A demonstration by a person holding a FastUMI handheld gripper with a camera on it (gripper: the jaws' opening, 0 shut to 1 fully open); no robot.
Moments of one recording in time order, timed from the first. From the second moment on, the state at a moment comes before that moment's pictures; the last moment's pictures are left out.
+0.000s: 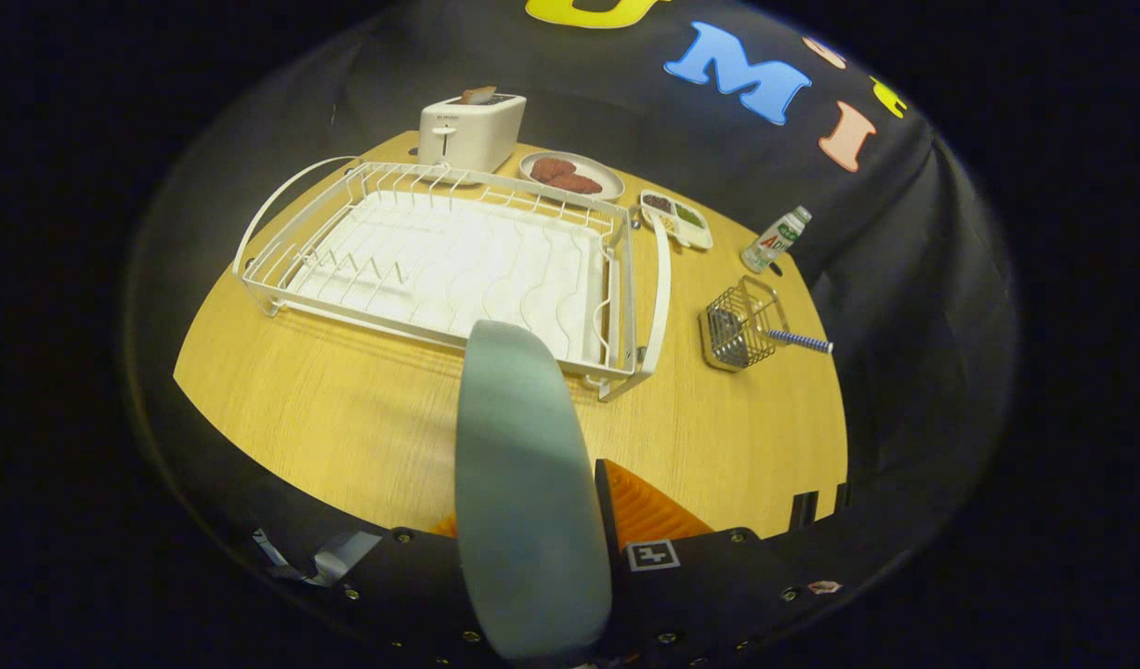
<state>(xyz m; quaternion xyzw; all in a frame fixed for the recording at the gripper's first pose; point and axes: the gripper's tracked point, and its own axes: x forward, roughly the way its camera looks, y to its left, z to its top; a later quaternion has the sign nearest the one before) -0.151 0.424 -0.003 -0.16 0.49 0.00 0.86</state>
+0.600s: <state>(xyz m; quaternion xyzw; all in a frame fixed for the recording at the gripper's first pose) -0.138 0.463 -0.056 0.19 0.53 0.13 0.82</state>
